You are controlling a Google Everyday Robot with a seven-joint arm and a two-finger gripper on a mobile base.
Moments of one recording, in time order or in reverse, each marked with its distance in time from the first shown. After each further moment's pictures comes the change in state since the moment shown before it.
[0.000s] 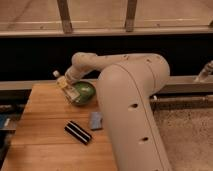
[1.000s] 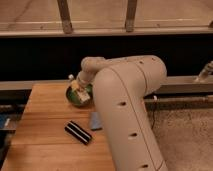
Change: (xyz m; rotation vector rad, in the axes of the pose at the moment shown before) arm 0.059 -0.070 0.021 0.078 0.080 0.161
